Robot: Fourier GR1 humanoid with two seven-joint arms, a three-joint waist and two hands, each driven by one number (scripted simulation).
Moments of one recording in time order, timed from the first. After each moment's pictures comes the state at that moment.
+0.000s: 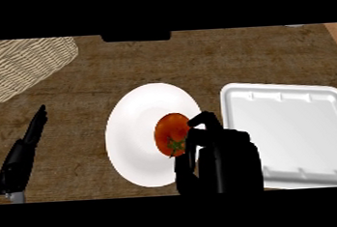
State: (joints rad) left arm 0.05 0.35 0.04 -1.45 -0.12 0.06 -0.14; right arm -0.36 -0.02 0.76 -2.01 1.33 0.03 1.10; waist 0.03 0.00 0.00
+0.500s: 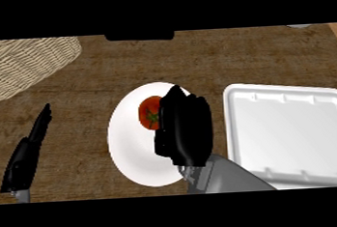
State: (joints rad) left arm 0.04 0.33 0.02 -1.47 -0.15 0.07 -0.13; right arm -0.61 -0.01 0.70 -1.59 1.05 -0.11 1.12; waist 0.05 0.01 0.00
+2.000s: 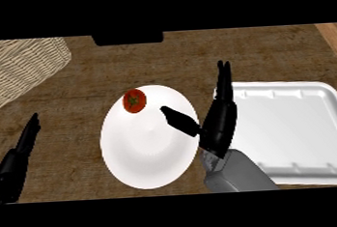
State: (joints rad) left arm 0.11 0.34 0.08 -1.48 -0.13 0.05 -0.15; right arm -0.43 -0.01 0.57 -1.48 0.99 -0.97 1.02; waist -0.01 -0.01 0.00
